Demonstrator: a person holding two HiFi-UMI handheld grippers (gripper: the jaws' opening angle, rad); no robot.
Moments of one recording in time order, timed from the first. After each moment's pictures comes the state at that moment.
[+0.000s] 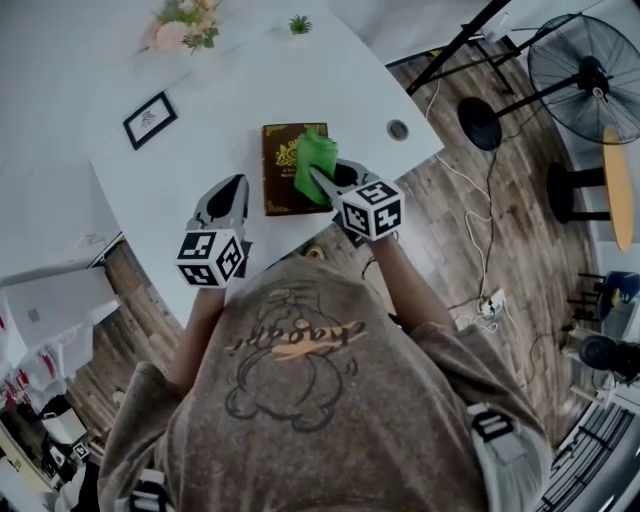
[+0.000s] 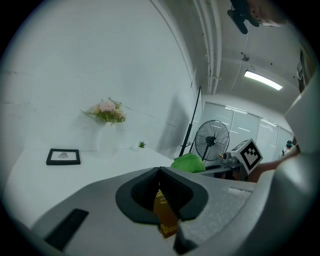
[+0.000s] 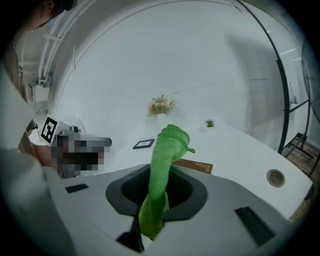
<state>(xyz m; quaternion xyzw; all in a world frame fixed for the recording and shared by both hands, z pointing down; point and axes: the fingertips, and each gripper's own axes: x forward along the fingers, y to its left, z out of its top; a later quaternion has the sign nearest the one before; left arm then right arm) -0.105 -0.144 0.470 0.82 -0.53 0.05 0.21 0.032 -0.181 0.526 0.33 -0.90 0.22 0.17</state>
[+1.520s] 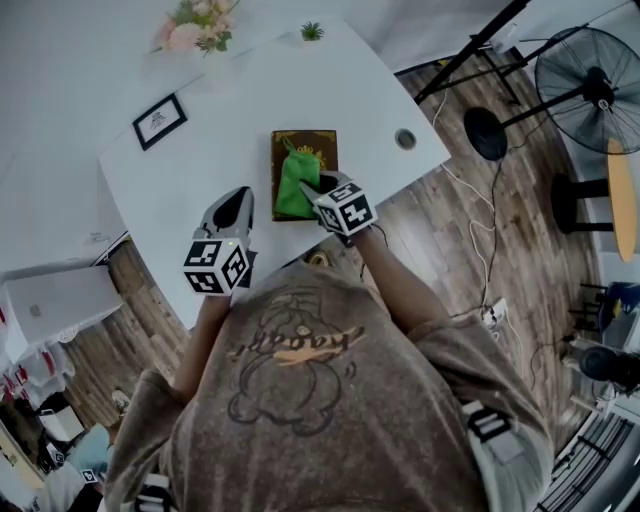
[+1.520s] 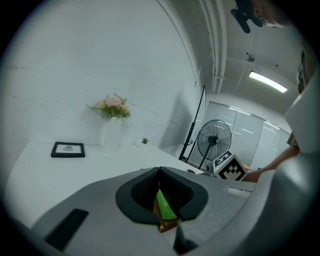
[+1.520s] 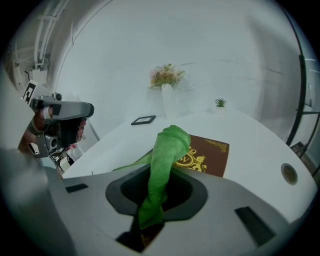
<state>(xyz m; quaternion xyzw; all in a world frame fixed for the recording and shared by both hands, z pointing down) -0.118 -0.133 0.484 0.81 -0.53 0.05 0.23 -0.008 -0.179 0.610 0.29 -0.88 0.22 0.29</state>
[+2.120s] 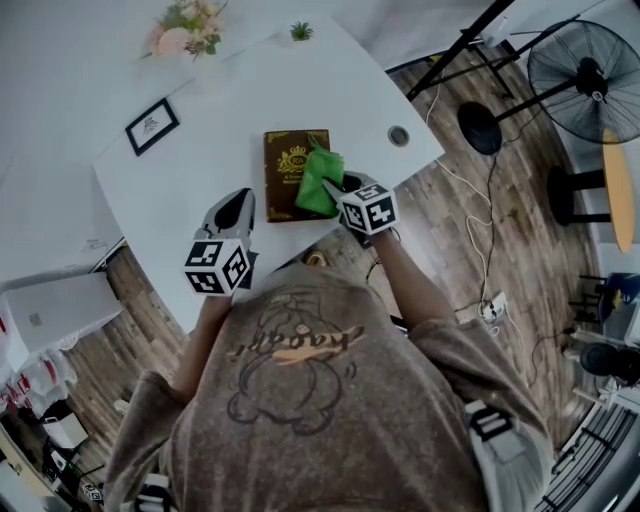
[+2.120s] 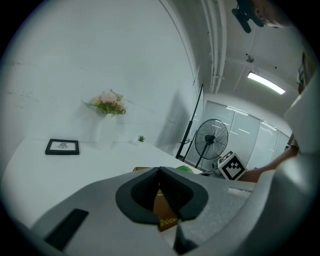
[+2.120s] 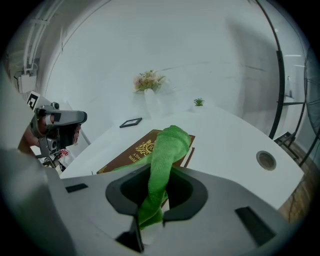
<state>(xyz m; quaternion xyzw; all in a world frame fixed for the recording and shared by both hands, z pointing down) -0.101 -0.136 0.489 0.82 -0.52 0.06 0.24 0.064 -0.189 0.609 0.35 -0.86 0.24 0.27</state>
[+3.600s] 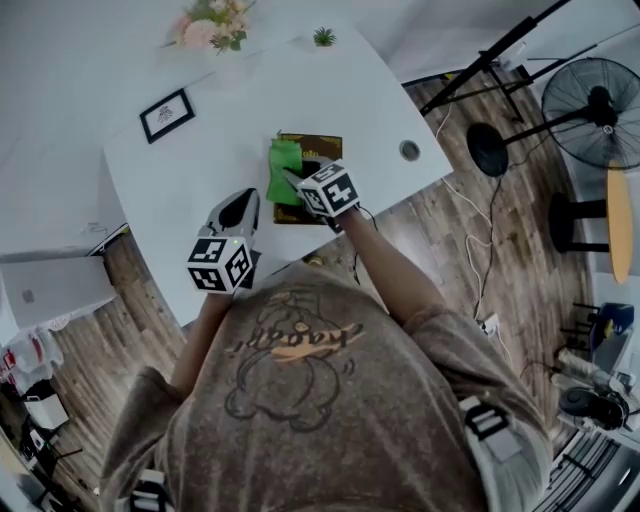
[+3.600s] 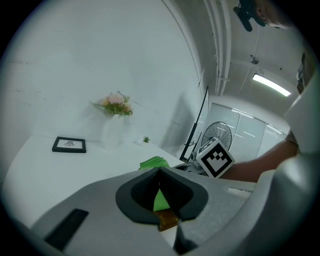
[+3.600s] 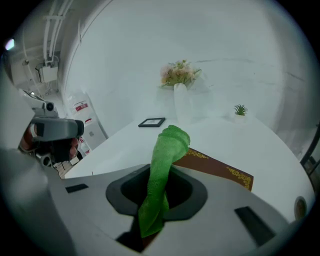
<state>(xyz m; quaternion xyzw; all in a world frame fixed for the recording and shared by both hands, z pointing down) -0.116 -0.133 0.492 0.80 -0.54 0.04 0.25 -0.062 -0.209 0.594 0.24 -0.90 0.20 0.30</state>
